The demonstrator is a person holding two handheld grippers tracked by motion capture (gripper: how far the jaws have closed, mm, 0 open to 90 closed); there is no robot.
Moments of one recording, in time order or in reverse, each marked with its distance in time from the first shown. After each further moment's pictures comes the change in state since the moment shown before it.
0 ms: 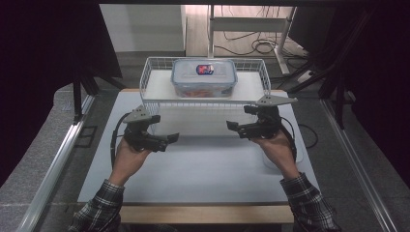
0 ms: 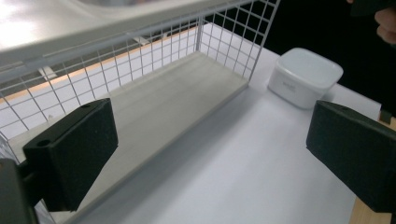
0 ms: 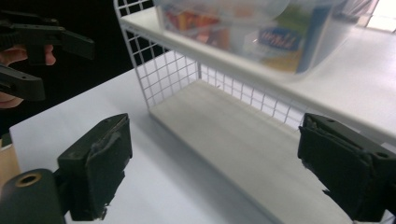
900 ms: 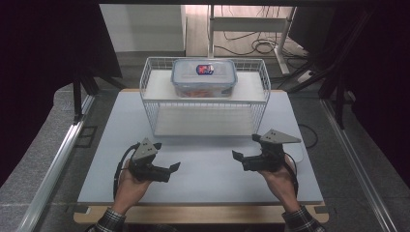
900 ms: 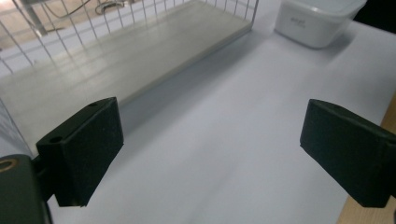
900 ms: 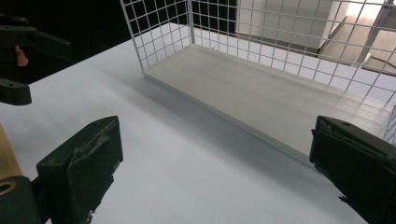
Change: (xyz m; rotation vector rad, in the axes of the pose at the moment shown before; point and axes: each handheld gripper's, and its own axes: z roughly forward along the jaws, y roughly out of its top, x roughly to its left) left arm -0.036 -0.073 0.005 0.086 0.084 0.045; right arm 0.023 -0.087 -0.014 -0.010 -0.079 0.035
